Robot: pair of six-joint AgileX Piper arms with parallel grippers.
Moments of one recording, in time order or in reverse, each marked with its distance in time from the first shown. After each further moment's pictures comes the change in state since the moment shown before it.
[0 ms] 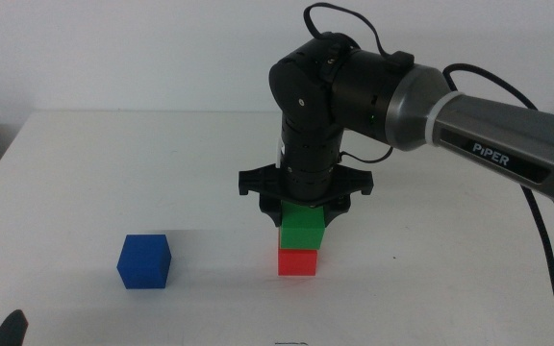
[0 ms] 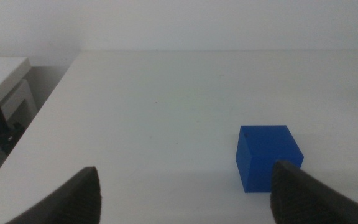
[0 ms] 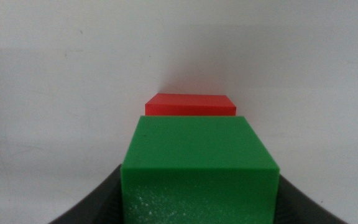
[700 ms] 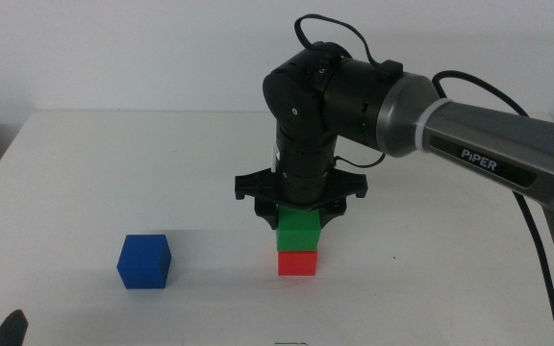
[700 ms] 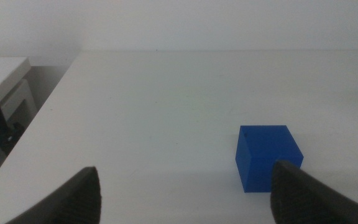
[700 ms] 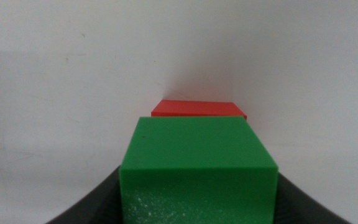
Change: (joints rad) left arm 0.000 0.000 0.000 0.000 0.000 0.000; right arm 0.009 0.019 0.000 -0.012 -0.023 0.004
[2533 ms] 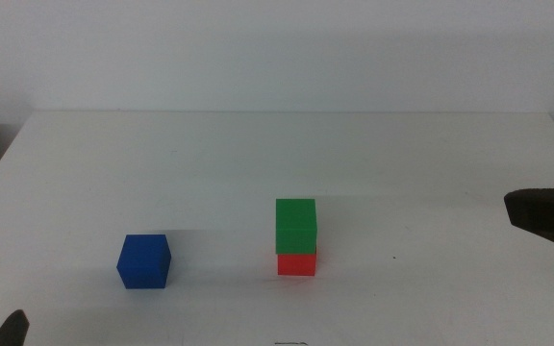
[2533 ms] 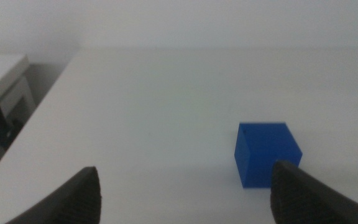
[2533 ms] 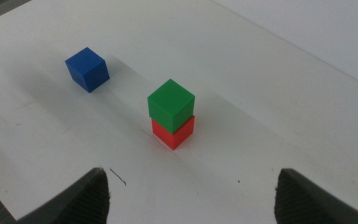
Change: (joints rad) left arm 0.000 0.010 -0.002 -0.004 0.000 0.000; right arm -0.271 -1.291 0.834 0.346 -0.310 -1.073
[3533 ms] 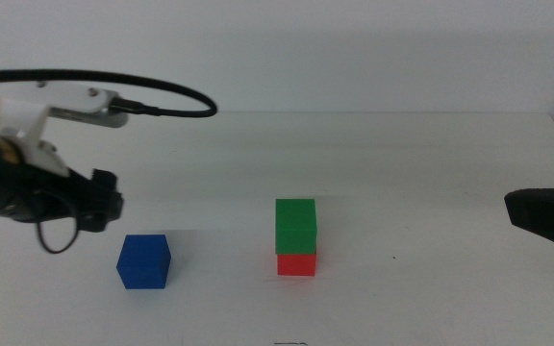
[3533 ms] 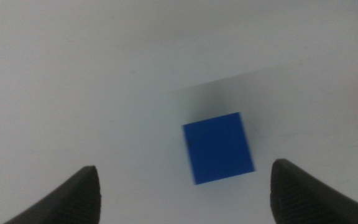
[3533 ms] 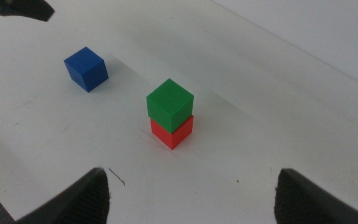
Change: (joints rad) left arm -0.157 1.212 -0.905 -0.052 0.423 0.123; right arm -0.001 0.000 0.000 -0.003 0.000 0.000
